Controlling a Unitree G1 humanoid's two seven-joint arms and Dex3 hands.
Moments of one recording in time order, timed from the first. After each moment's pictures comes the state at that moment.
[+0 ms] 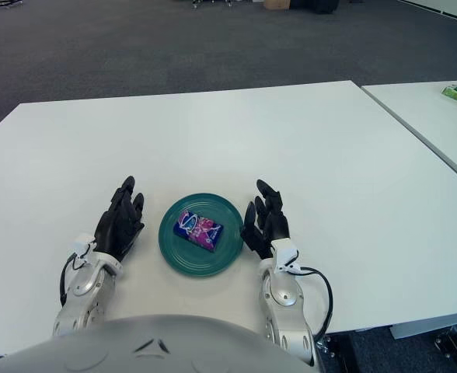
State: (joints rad) left arm 0.41 -0.12 -0.05 -0.20 -0.13 -0.01 -0.10; right arm 0.47 0.10 0.14 -0.37 -0.07 0.14 -0.12
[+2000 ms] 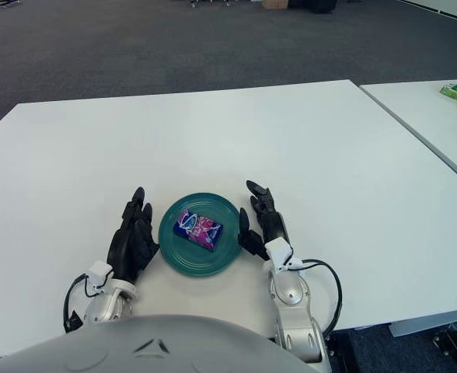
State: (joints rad) left arm 0.56 -0.13 -0.24 -0.18 -0.05 -0.20 0.00; right arm 0.43 -0.02 0.15 -0.32 -0.30 0.09 -0.01
